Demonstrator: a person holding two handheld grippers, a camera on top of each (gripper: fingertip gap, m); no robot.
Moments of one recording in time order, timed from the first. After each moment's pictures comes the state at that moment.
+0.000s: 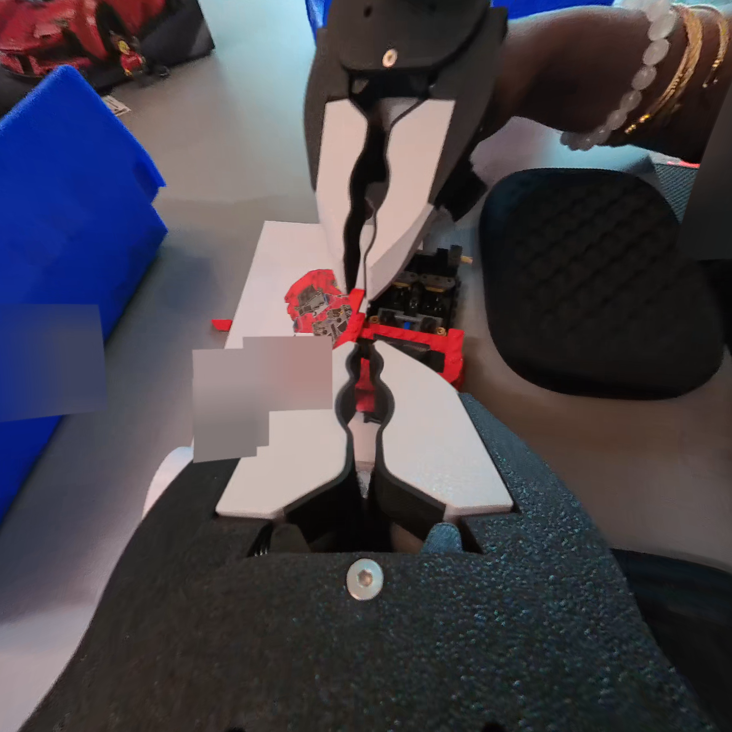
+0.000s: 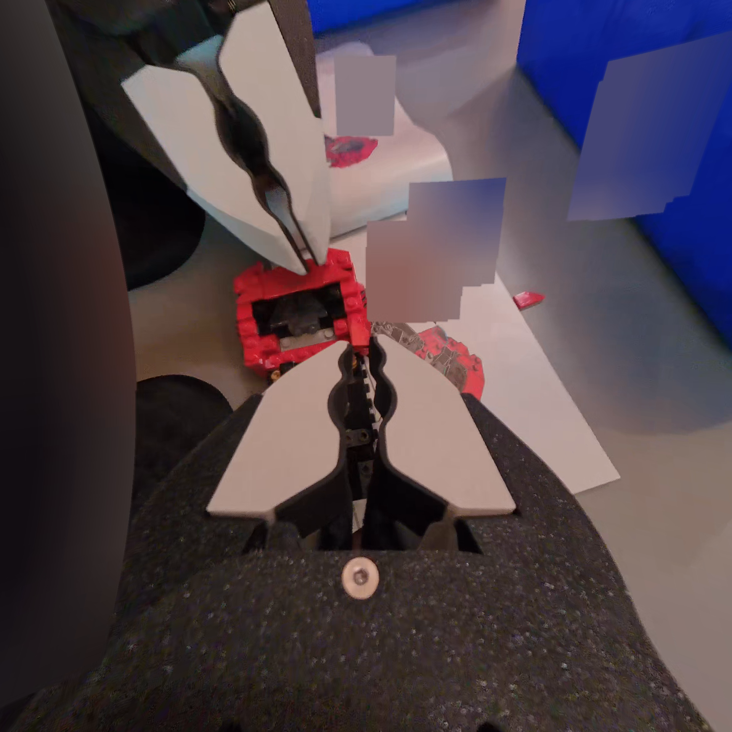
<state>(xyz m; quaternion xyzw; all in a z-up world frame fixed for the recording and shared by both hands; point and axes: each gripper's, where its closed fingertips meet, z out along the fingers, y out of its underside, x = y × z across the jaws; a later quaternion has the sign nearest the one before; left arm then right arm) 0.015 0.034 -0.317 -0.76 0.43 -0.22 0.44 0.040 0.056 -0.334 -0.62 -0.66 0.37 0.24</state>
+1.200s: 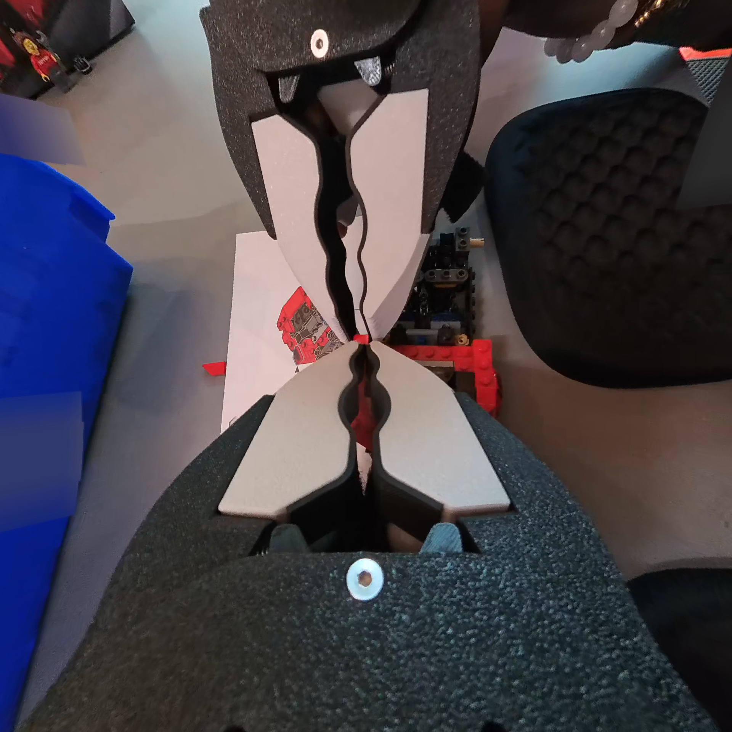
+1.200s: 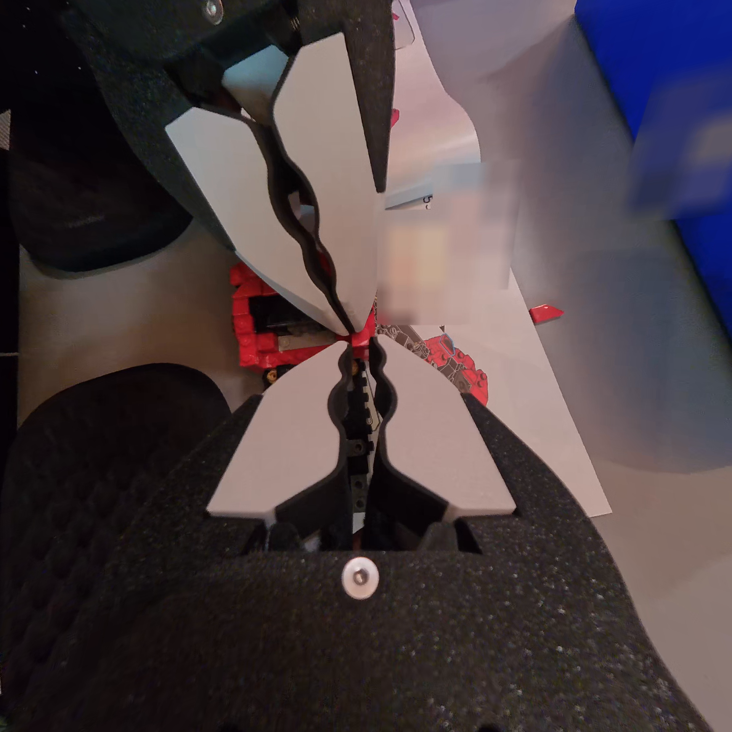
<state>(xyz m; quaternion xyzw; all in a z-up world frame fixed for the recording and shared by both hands) 0.036 0.050 -0.334 -0.73 0.52 -0.18 0.40 0.032 0.054 -0.340 -0.60 -0.70 0.33 0.19</state>
